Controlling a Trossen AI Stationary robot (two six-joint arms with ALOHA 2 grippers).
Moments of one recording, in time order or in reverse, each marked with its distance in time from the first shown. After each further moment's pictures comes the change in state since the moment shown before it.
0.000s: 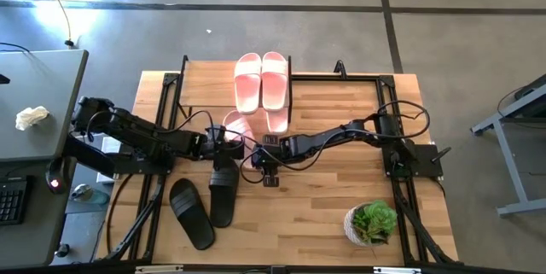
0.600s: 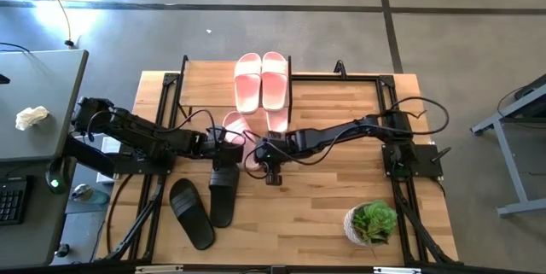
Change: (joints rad) left arm 0.016 -0.001 0.000 -0.046 0.104 0.062; right arm 0.000 -0.115 0.000 -0.077 -0.047 0.047
